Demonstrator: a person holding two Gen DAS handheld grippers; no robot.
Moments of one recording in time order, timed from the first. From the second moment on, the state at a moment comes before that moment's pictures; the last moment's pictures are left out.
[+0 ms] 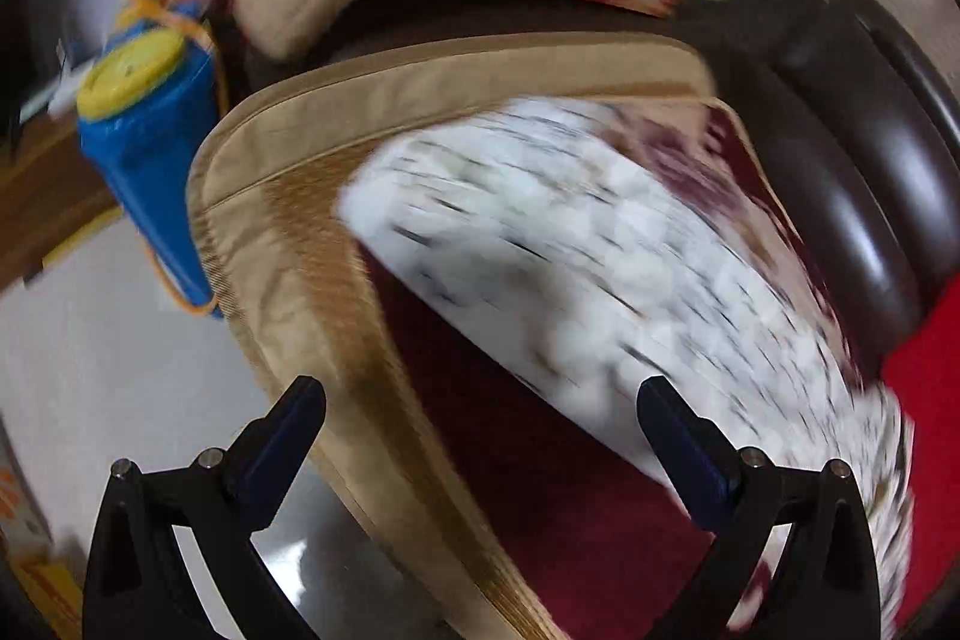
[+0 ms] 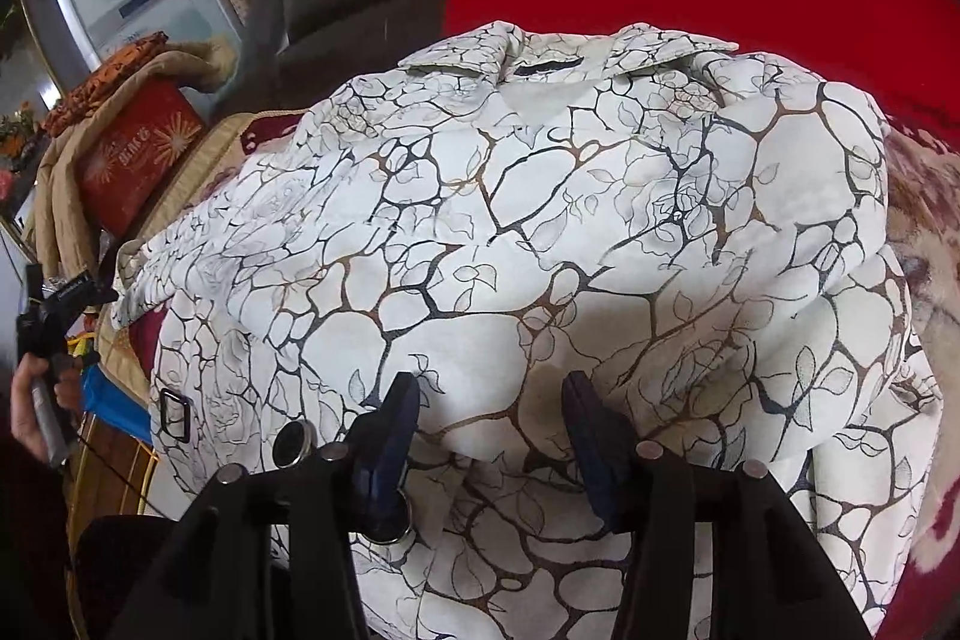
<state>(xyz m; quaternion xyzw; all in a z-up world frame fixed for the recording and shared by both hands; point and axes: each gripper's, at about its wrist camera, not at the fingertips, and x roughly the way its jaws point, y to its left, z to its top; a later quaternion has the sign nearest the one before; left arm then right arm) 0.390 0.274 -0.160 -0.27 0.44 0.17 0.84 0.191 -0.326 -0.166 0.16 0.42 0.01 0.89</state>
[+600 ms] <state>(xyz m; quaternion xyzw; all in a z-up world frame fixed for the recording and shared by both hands) 0.390 0.310 -0.211 -0.50 0.39 0.06 0.77 0.192 -0.325 -0.170 0.16 0.41 0.02 0.90</state>
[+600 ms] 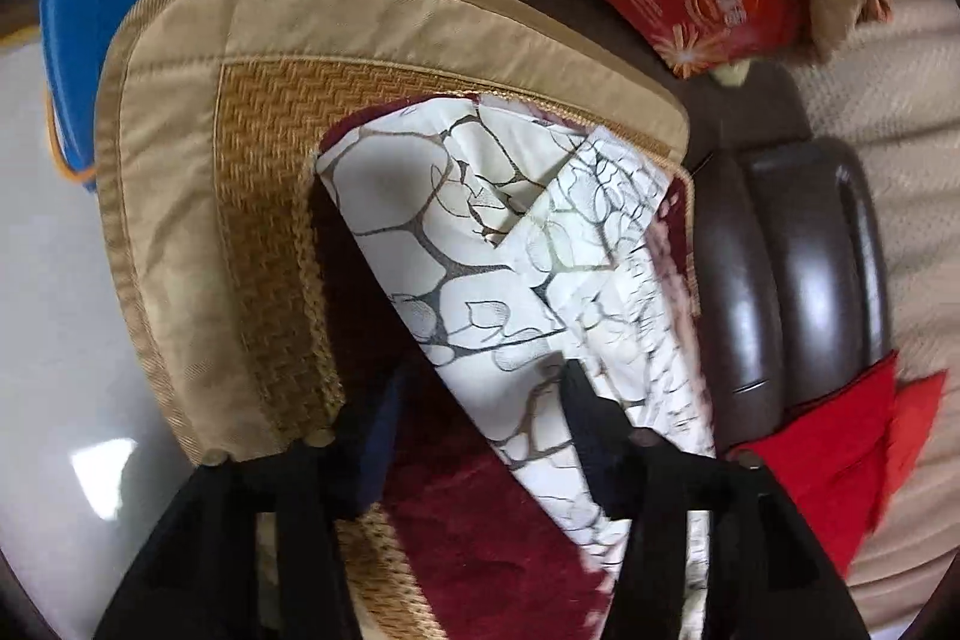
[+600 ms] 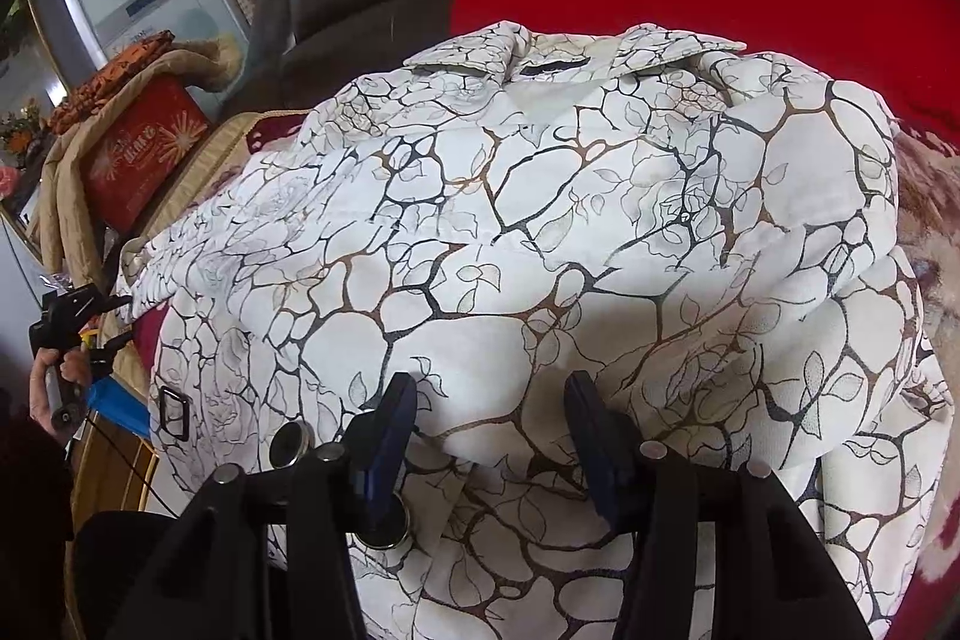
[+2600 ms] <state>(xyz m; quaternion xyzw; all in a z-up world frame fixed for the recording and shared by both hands) 0.310 -0.091 -0.024 -0.10 0.33 -0.41 0.85 0.100 -0.430 -0.123 0.29 0.29 -0.01 0.91</state>
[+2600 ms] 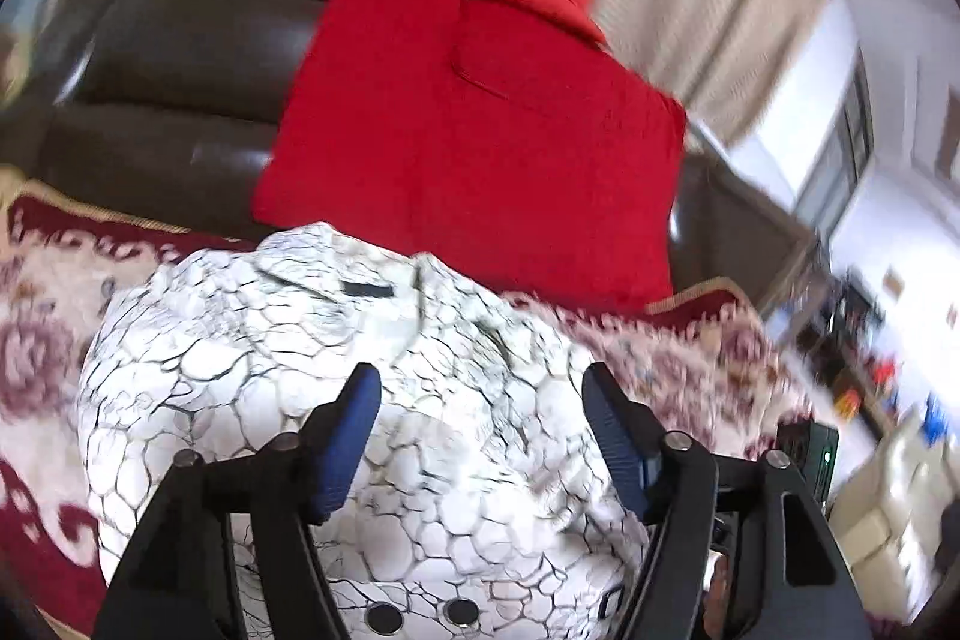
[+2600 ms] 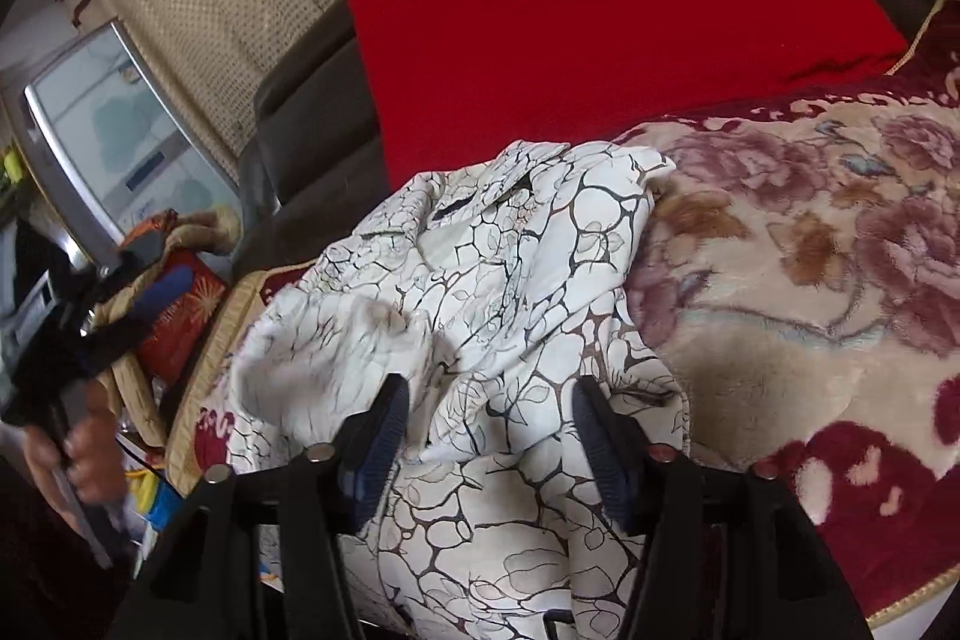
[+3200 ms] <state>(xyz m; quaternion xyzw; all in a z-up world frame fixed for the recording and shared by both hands) 0.348 -0.001 -0.114 -0.09 0.35 -0.13 0.92 0.229 -0.354 -0.158 0.37 0.39 0.09 0.84</state>
